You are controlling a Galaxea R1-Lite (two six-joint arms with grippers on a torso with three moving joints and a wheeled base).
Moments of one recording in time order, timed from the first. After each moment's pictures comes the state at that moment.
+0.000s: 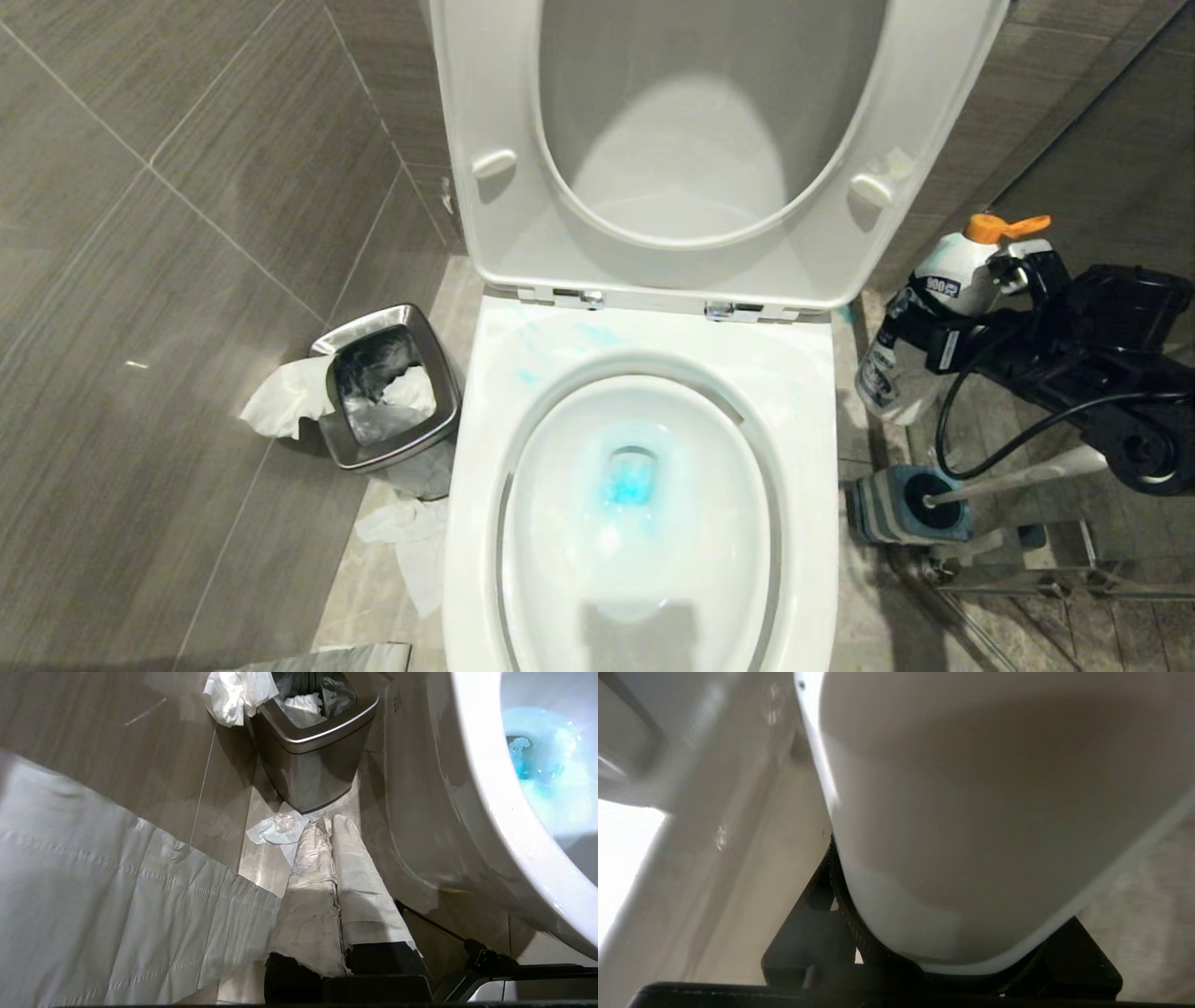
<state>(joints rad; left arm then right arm) 0.00 0.00 0.00 0.01 0.00 0.01 -0.06 1.91 -0.91 -0.93 0.19 -0.08</state>
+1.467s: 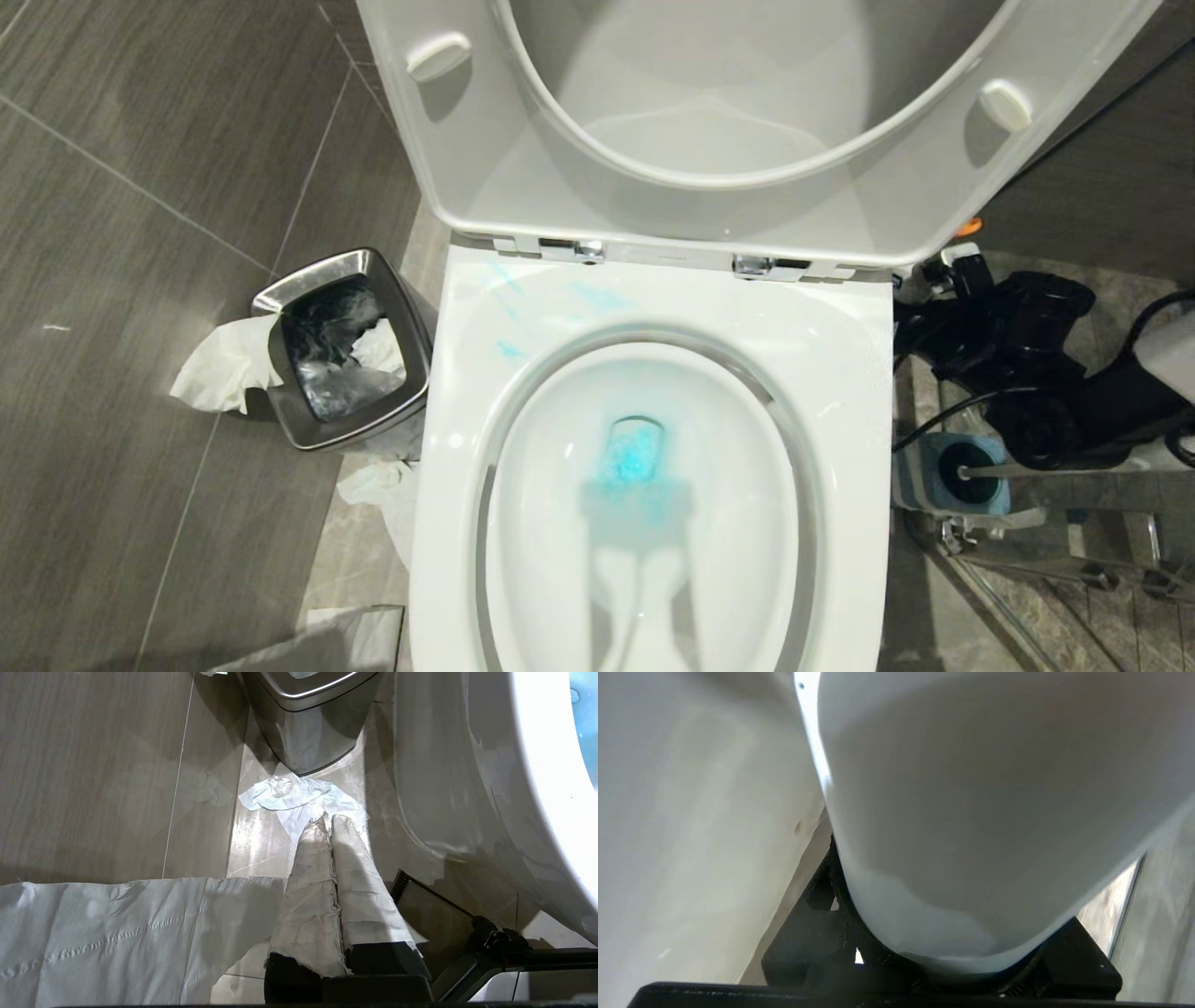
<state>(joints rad) 0.00 0.00 0.00 0.01 -0.01 0.01 -0.03 2.18 -1.15 -1.11 0.21 -0.13</state>
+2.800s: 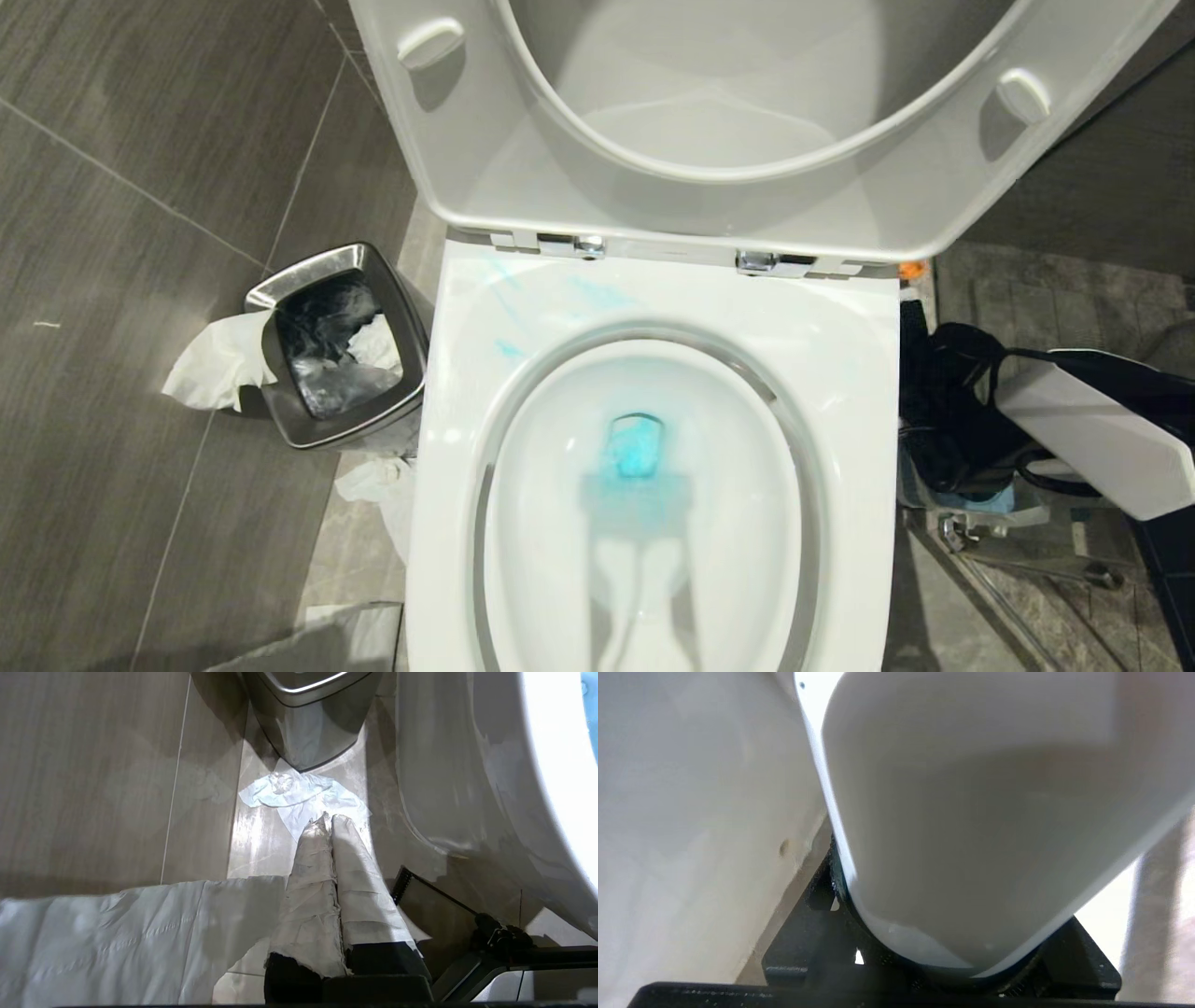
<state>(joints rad) 0.00 0.00 0.00 0.01 -0.01 0.02 0.01 2.52 -1.38 -1.38 0.21 -0.12</state>
